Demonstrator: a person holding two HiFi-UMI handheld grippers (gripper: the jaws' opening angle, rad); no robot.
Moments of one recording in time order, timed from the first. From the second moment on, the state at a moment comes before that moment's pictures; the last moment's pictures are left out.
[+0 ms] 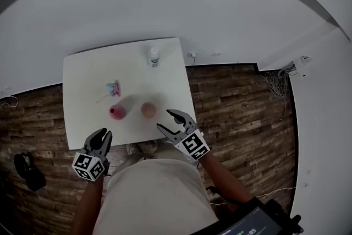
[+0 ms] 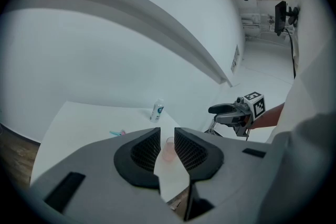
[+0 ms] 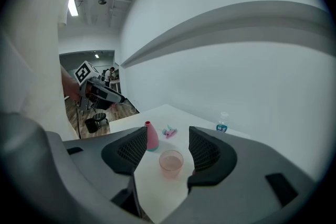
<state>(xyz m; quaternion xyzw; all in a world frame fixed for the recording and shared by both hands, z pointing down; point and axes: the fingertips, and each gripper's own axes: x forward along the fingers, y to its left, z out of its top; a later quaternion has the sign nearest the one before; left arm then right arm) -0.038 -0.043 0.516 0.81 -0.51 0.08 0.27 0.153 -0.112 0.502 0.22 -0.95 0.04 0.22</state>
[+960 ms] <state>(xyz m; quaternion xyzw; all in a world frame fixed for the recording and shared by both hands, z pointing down) -0.011 -0.044 0.540 0.76 -0.57 0.10 0.29 0.163 -0.144 0.556 0.13 -0.96 0.05 0.26</state>
